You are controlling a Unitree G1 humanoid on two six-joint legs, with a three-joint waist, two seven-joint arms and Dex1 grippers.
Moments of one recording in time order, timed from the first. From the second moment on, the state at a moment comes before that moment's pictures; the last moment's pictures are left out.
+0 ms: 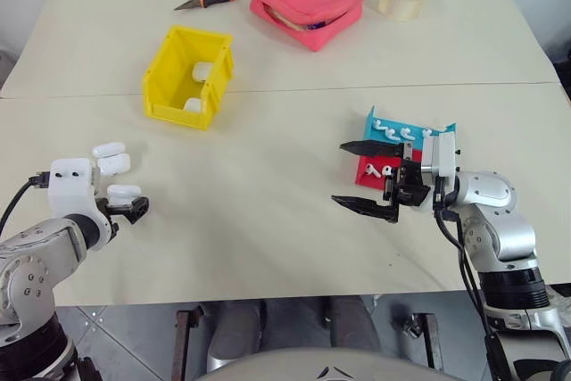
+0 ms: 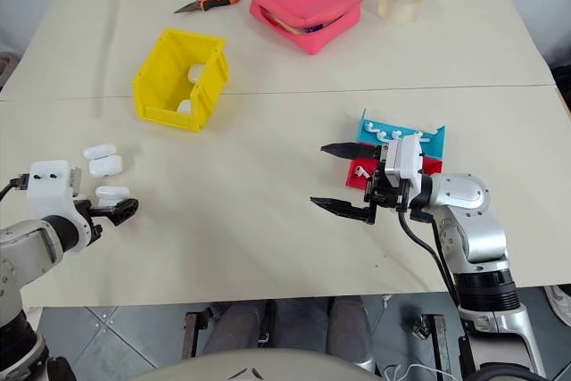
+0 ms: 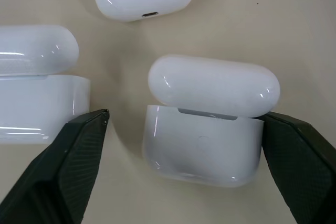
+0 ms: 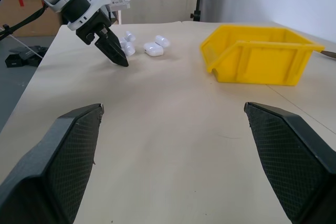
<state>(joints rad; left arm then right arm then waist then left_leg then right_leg) -0.10 0.57 0.60 -0.62 -0.62 1.59 0.08 -0.29 -0.56 0.00 -0.11 0.55 0.09 1.21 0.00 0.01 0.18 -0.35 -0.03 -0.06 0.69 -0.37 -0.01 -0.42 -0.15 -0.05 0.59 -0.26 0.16</state>
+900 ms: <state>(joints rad) -0.04 0.57 0.57 -0.68 -0.80 1.29 -0.16 -0.29 -0.55 -0.01 -0.09 0.53 0.07 1.22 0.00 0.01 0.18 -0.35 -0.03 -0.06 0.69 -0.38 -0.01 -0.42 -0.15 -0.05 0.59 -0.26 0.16</state>
